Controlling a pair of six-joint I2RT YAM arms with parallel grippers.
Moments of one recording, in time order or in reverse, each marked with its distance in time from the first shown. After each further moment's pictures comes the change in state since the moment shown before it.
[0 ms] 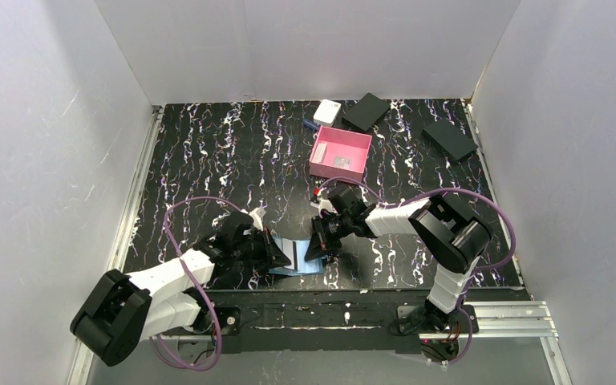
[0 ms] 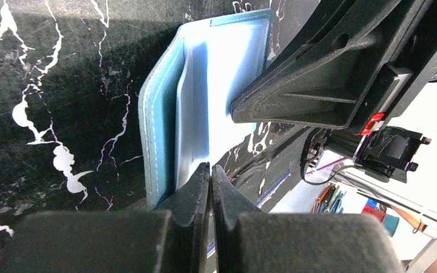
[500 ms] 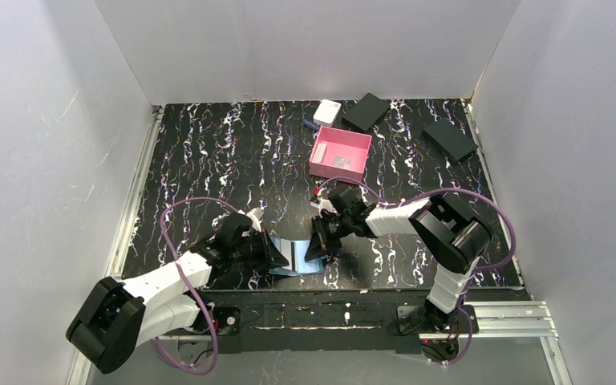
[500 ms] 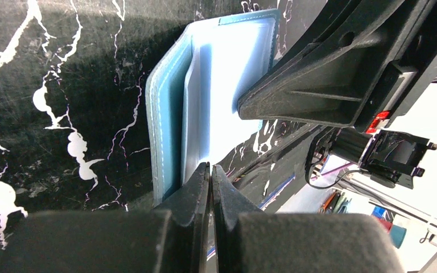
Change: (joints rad) left arm -0.006 -0.053 0.000 -0.064 -0.043 0.000; right arm 0.000 -0.002 0.000 -0.002 0.002 -0.003
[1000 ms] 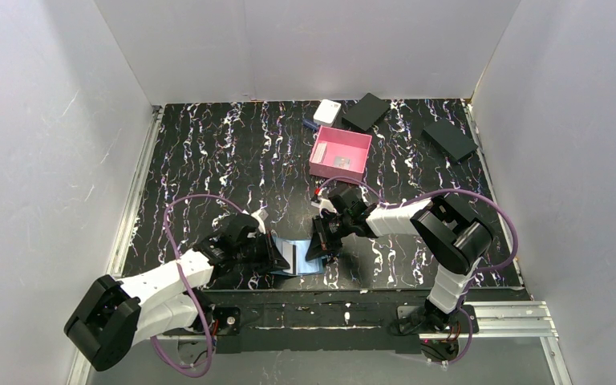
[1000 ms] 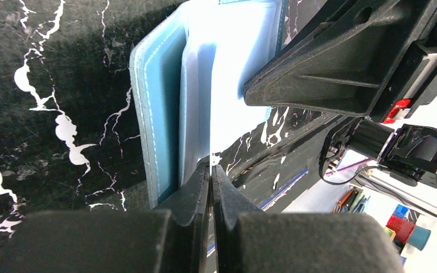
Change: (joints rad) left arm -0.078 0.000 0.054 -0.098 -0.064 0.006; right arm 0.000 -0.011 0.000 -0.017 0.015 -0.001
